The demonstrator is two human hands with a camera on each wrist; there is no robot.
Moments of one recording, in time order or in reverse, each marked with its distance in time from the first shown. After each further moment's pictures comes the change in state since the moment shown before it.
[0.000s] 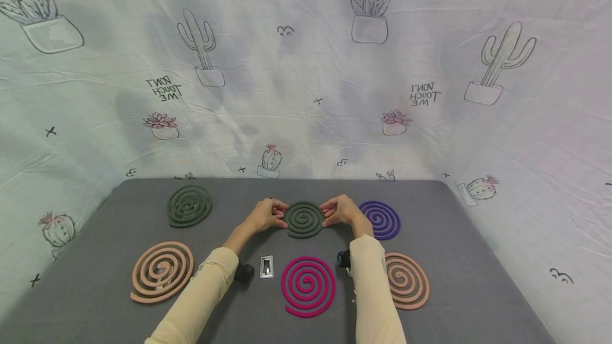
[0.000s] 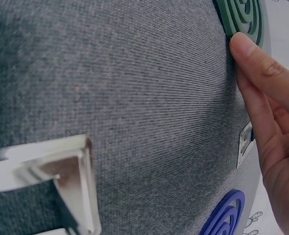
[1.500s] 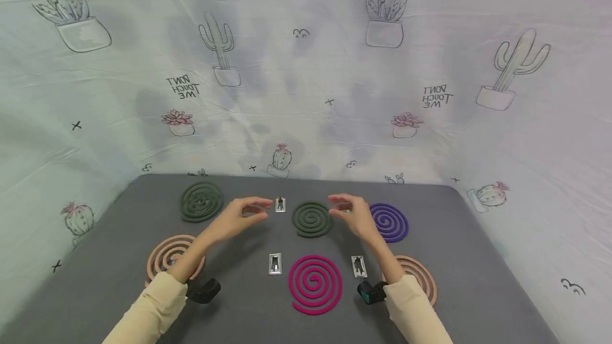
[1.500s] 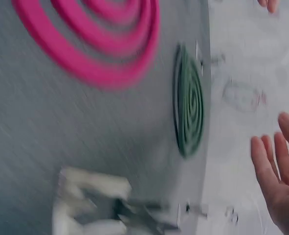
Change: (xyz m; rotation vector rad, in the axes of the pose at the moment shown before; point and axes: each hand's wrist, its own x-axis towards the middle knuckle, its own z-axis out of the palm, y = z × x) left_hand -0.087 -0.007 -0.074 -0.119 -0.013 0.336; right_hand -0.065 -0.034 0.012 0.081 0.248 -0.341
